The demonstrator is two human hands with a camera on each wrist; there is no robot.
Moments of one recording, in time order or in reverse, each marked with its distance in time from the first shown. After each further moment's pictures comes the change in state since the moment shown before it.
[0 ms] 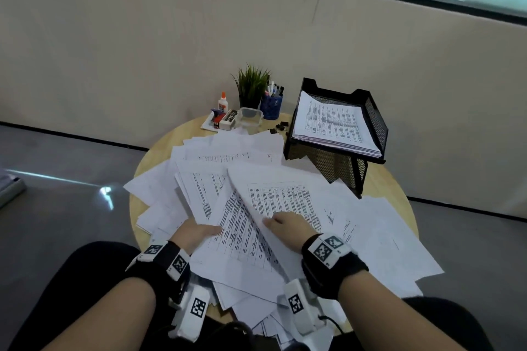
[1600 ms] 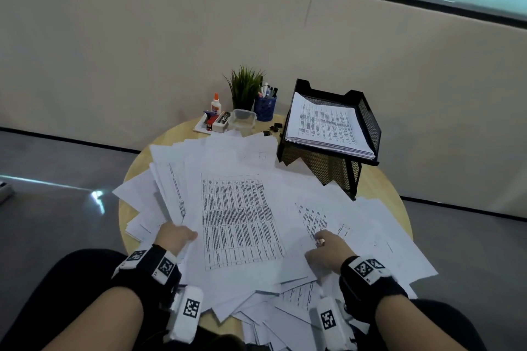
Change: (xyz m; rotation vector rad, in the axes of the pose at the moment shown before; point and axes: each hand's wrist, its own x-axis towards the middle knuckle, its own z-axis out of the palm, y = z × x) left_hand 0.031 -0.011 -0.010 0.167 0.253 -0.166; right_hand -0.006 0.097 -0.009 0.119 0.084 0.321
